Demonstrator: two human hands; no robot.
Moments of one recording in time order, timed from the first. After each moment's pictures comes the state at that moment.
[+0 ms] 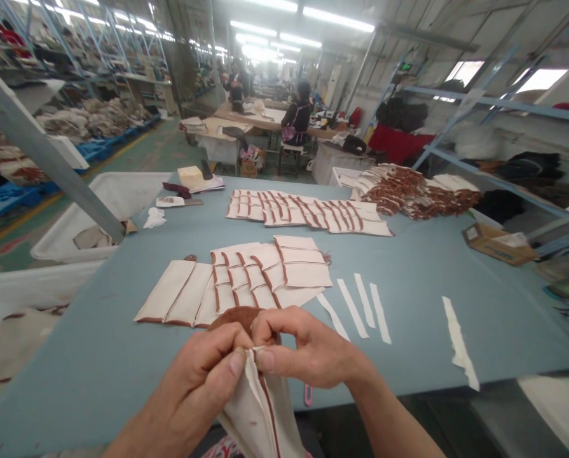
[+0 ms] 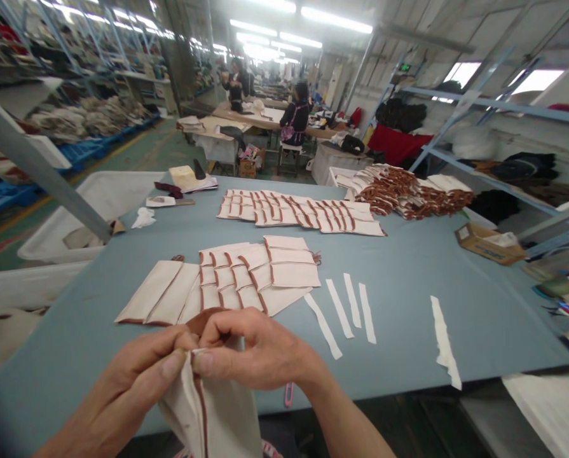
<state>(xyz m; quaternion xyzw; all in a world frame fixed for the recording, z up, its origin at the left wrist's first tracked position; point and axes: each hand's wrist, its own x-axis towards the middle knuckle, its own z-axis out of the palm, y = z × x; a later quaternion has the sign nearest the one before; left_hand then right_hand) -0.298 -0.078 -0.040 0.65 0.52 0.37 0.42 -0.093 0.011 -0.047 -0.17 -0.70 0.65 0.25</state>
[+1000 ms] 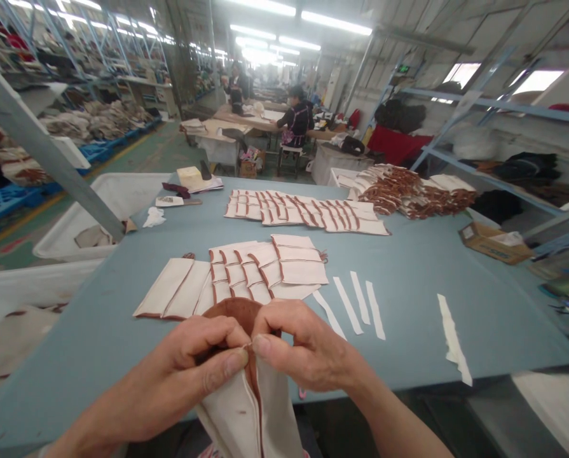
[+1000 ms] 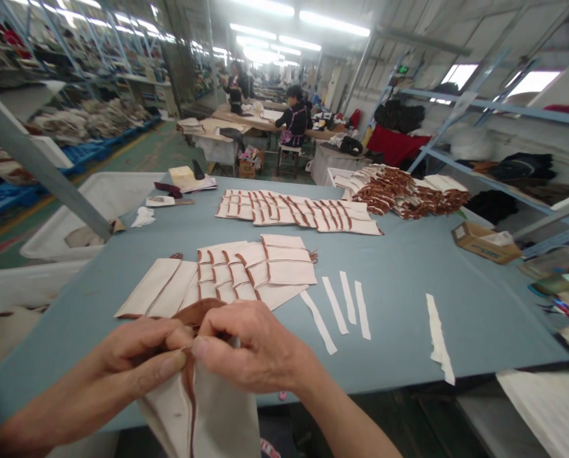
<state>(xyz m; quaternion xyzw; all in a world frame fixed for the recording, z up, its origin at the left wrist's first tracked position) -0.305 -0.062 -0.021 0.72 0.41 0.31 0.46 -0.084 -0.008 -0.026 -0.21 -0.78 0.51 0.31</state>
